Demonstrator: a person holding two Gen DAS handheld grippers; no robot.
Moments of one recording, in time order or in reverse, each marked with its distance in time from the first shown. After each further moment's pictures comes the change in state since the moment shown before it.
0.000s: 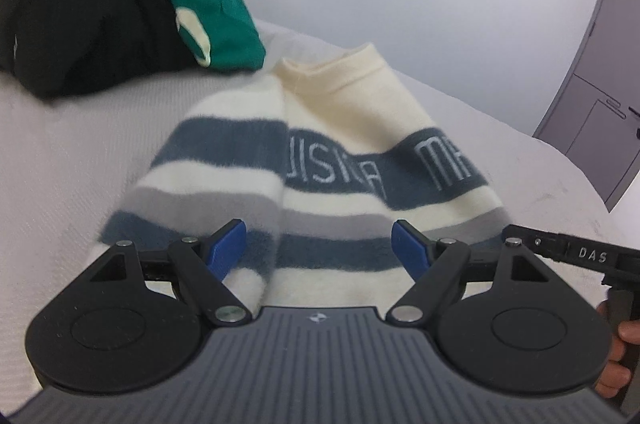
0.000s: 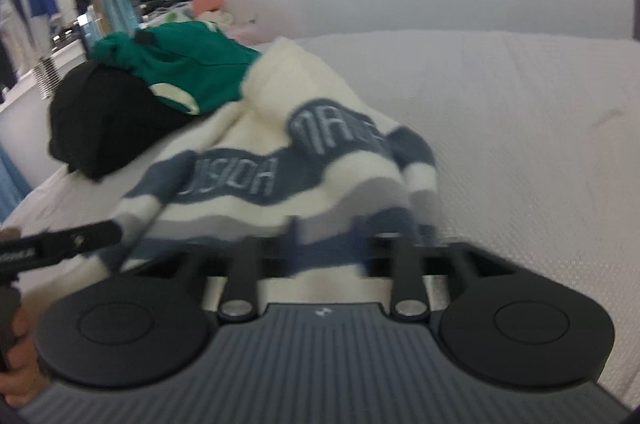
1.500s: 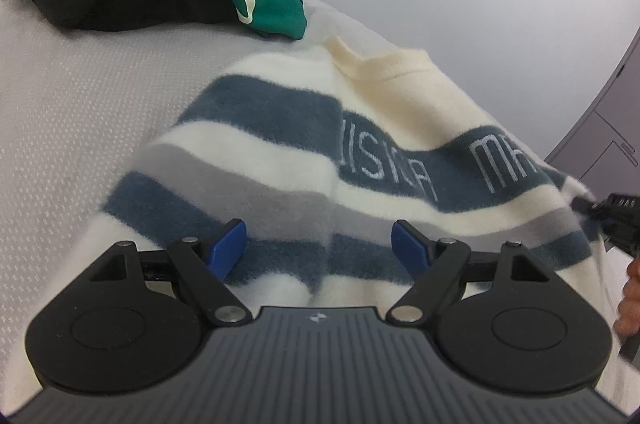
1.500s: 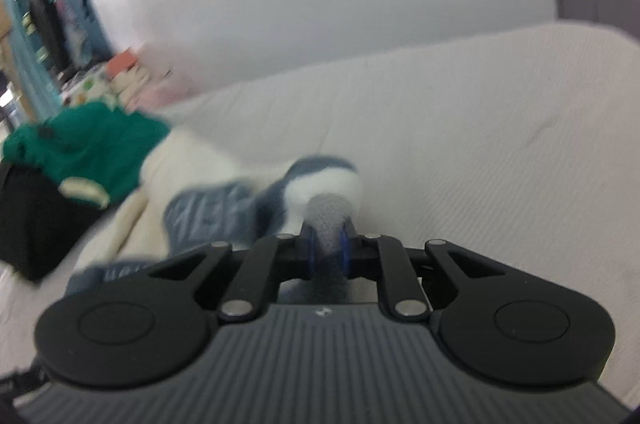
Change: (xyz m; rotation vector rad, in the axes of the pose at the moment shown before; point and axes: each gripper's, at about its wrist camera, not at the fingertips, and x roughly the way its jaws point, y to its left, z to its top) left arm 0.026 0.037 -0.002 -0.174 0.045 0.008; right arm 0.000 -0.071 0.057 0.186 -0.118 -0.206
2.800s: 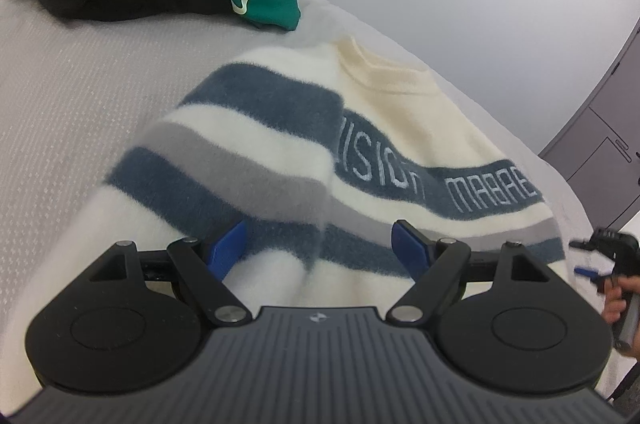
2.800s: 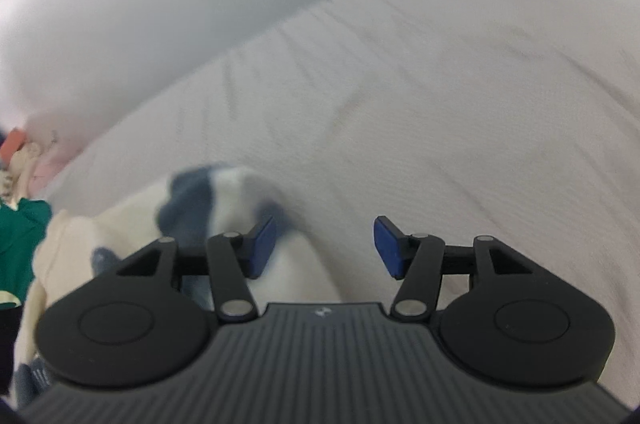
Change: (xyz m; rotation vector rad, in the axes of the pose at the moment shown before) left arm -0.011 0.001 0.000 -0.001 0.023 -0.020; right arm 0.030 -0.154 -0.001 0.344 0.094 -0.278
